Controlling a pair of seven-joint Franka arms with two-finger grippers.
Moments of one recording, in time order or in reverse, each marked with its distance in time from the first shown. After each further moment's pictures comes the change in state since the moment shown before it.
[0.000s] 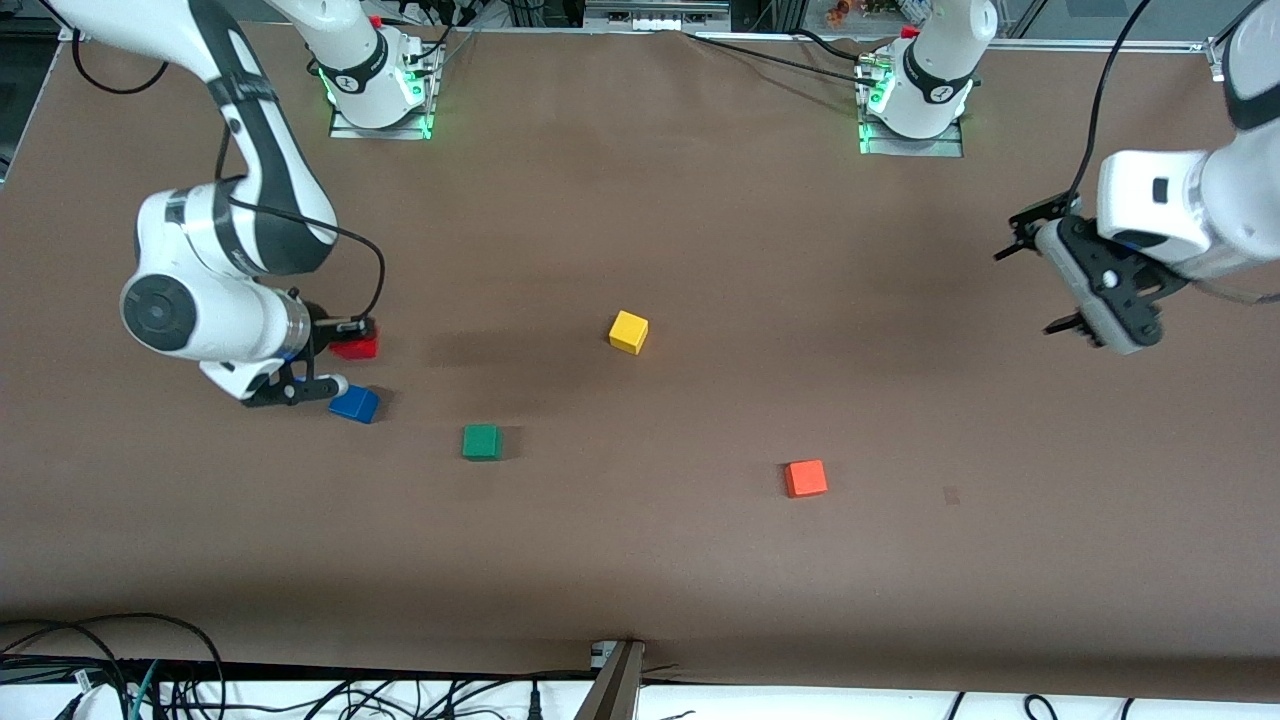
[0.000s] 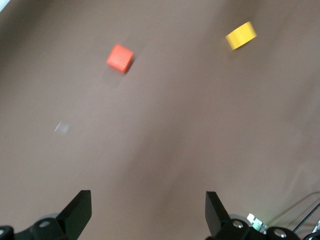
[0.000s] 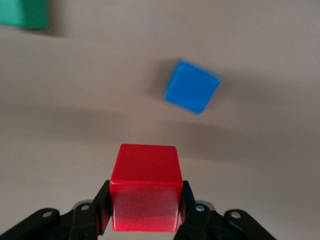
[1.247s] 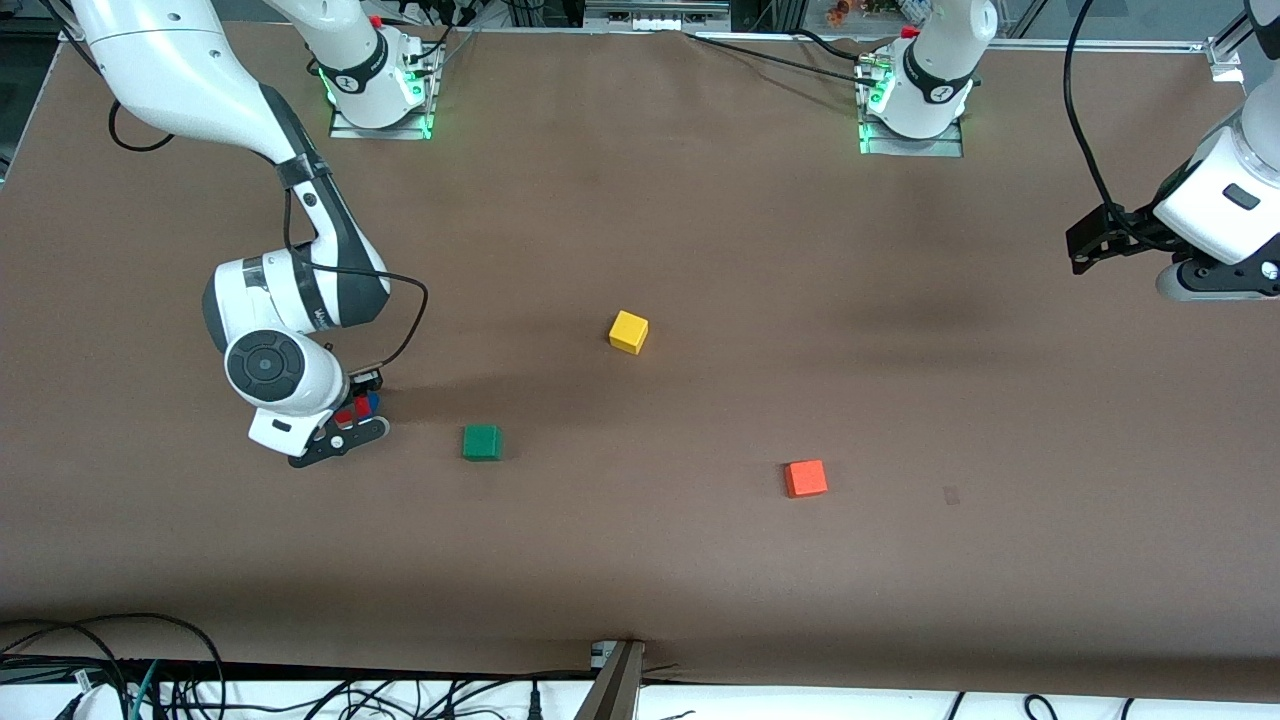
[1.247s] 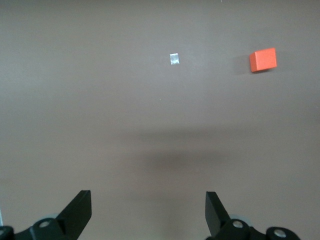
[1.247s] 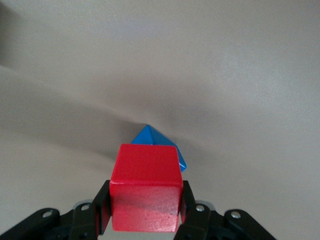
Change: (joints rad) left arm 0.027 -0.055 -0.008 -0.001 0.183 -0.042 -0.809; right arm 0.042 0.187 0.004 0.124 -0.215 0.106 -0.092
